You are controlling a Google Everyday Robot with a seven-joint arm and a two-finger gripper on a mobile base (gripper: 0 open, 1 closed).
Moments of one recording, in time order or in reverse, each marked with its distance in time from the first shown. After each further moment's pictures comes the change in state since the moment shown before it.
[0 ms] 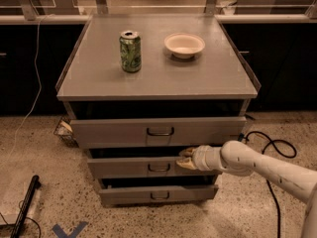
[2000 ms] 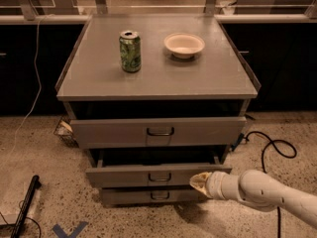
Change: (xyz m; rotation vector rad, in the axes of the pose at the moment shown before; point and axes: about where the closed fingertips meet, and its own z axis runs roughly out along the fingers) arm 0.036 0.088 -0.071 -0.004 0.036 0.020
